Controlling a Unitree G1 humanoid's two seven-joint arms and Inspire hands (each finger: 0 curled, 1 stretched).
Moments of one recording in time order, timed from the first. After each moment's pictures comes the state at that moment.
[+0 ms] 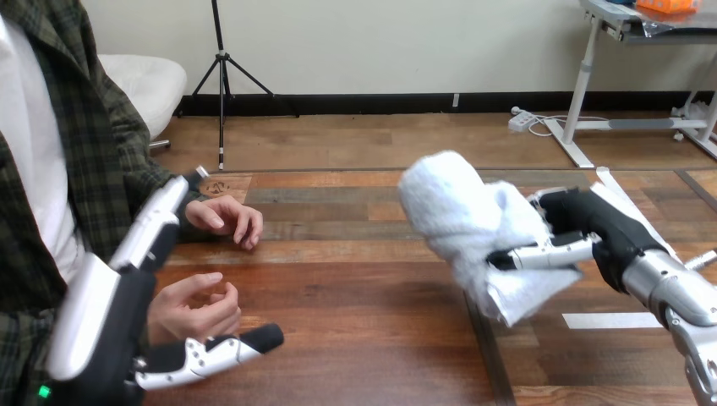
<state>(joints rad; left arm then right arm) 0.28 0.26 0.24 0.06 0.41 -0.89 0.08 -0.40 -0.51 0.03 0.55 -0.04 0.01 0.35</state>
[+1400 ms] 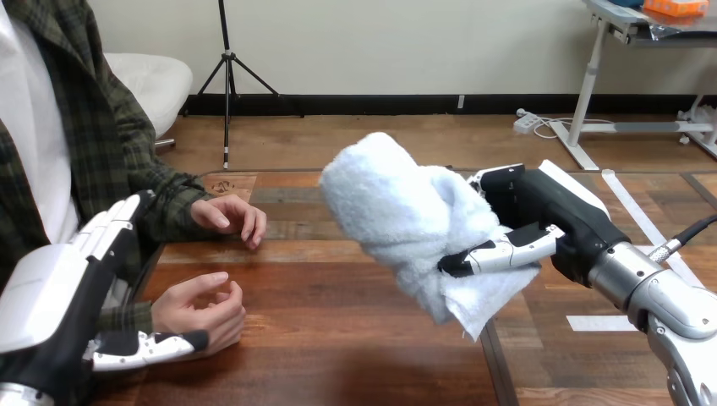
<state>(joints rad) 0.25 0.49 0.27 0.06 0.61 -0.52 0.09 -0.29 -0.46 0.03 0.23 0.06 -0.04 0.48</state>
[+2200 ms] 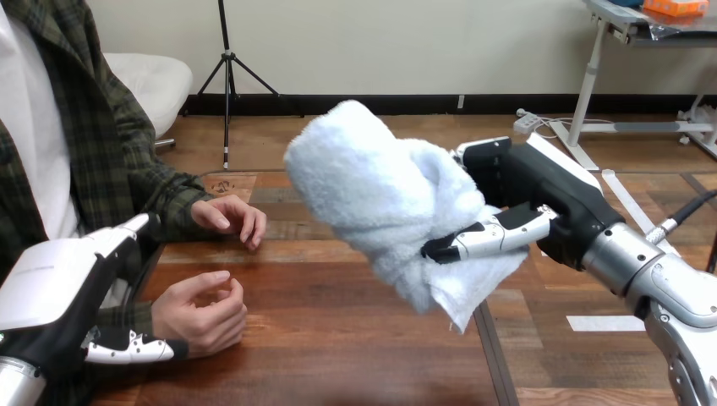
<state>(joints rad) 0.14 0.64 0.17 0.23 0.69 -0.47 0.09 -0.27 -0.46 0.02 0.02 0.14 0.06 0.51</state>
